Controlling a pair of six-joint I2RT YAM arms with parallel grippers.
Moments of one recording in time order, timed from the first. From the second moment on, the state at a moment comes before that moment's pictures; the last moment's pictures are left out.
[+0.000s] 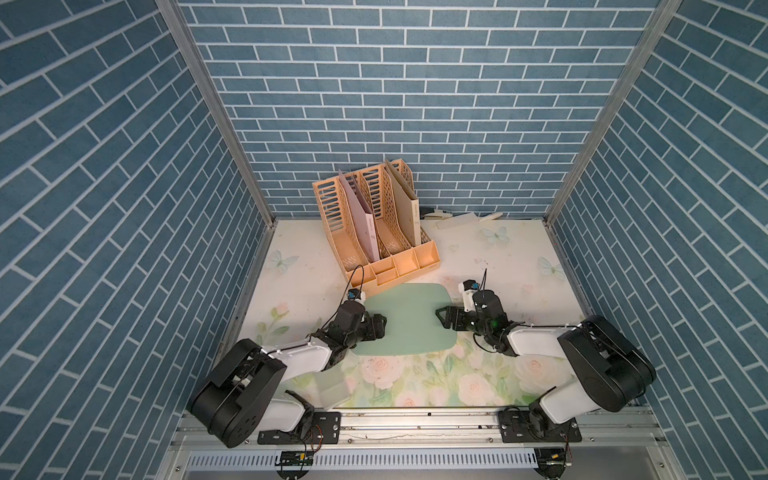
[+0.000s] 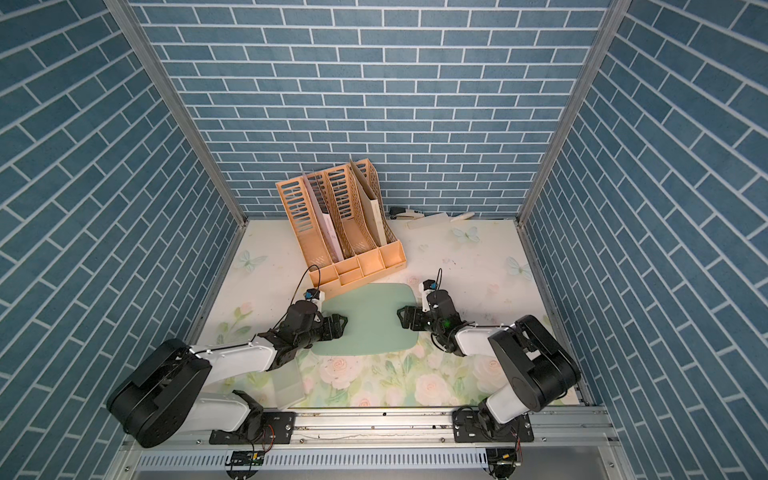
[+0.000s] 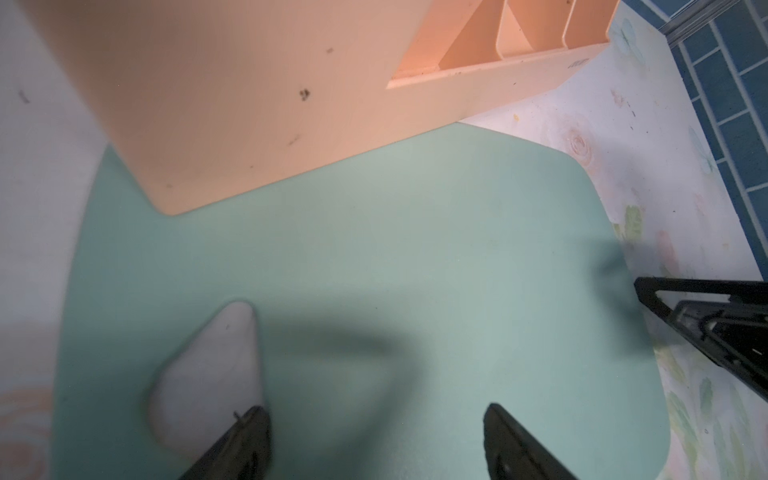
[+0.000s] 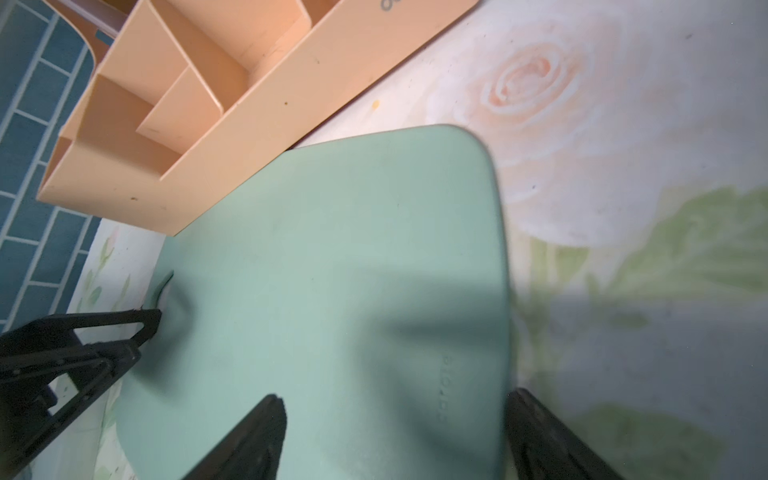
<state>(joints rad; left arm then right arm) -0.58 1.35 0.35 0.28 0.02 -0.63 0.58 1.51 0.43 0.40 -0.23 0.58</state>
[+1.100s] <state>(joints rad) -0.89 1.34 0.40 0.14 -0.16 -0.78 0.56 1.30 0.35 0.19 -0.15 0.63</state>
